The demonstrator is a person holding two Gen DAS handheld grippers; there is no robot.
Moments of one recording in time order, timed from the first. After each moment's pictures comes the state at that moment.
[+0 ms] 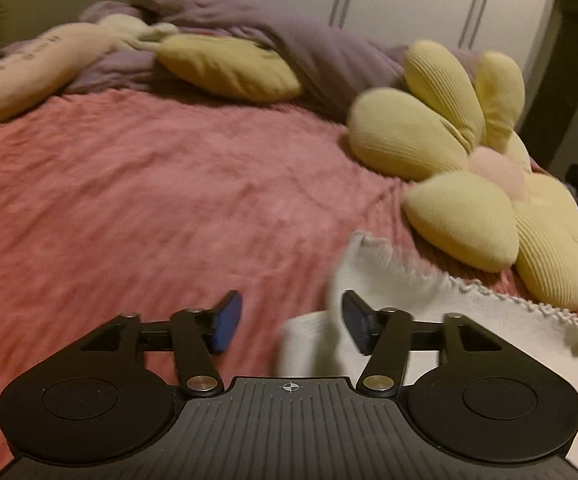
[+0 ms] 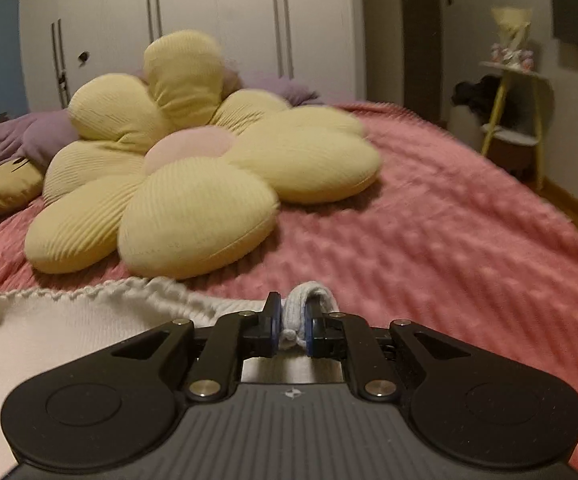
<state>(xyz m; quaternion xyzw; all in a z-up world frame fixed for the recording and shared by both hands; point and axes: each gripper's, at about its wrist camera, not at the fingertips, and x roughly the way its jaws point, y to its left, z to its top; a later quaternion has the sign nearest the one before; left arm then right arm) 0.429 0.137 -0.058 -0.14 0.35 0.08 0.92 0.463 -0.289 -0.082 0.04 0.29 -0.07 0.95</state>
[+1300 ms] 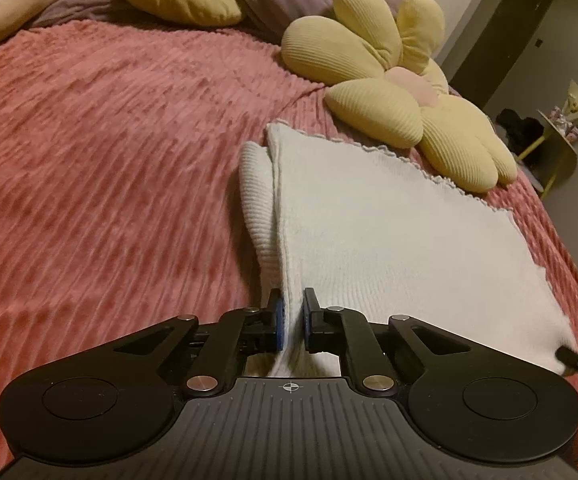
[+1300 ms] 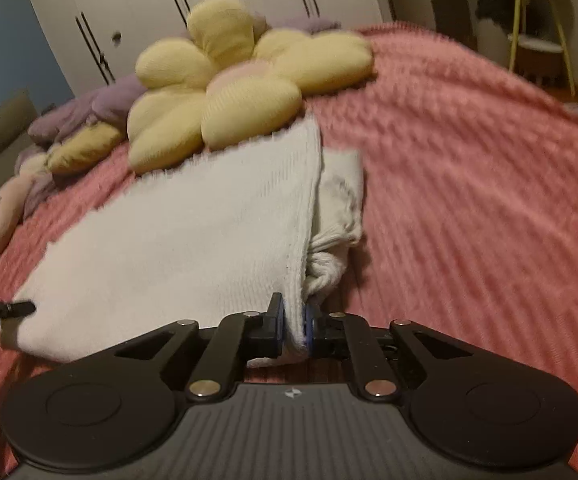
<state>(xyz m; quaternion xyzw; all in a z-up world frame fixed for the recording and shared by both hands) 0.315 0.127 -0.062 -0.16 0.43 -0.05 0.89 0.289 -0.313 -0.071 0.15 0.37 0.04 0.92</state>
